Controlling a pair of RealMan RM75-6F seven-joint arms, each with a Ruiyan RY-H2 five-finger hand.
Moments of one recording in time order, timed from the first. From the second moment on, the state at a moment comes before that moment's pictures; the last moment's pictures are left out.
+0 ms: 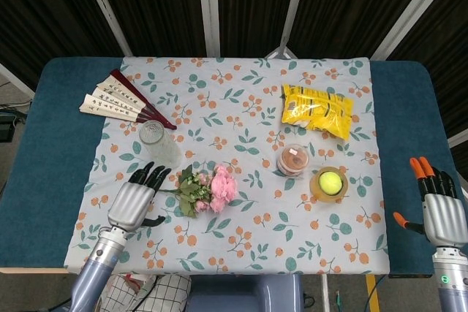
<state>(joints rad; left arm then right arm) -0.38 -1.53 -0.13 -1.92 1.22 1.21 0.81 0.10 -1.16 0.12 -1.59 -1.37 1.42 -0.05</state>
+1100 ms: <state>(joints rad) -0.66 -1.86 -0.21 -1.64 0.92 1.15 1.05 0.09 -1.14 0.12 -1.58 -1.36 1.42 0.01</state>
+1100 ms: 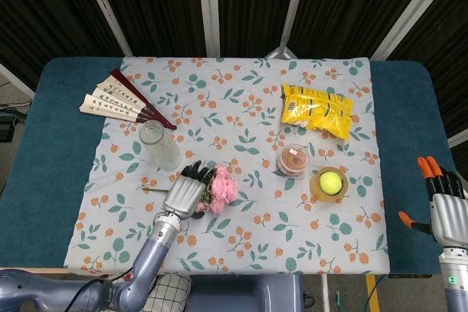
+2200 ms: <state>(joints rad) -0.73 -1.88 -0.19 -1.55 1.17 1.27 0.94 0.09 -1.14 0.12 -1.58 -1.37 1.41 0.01</state>
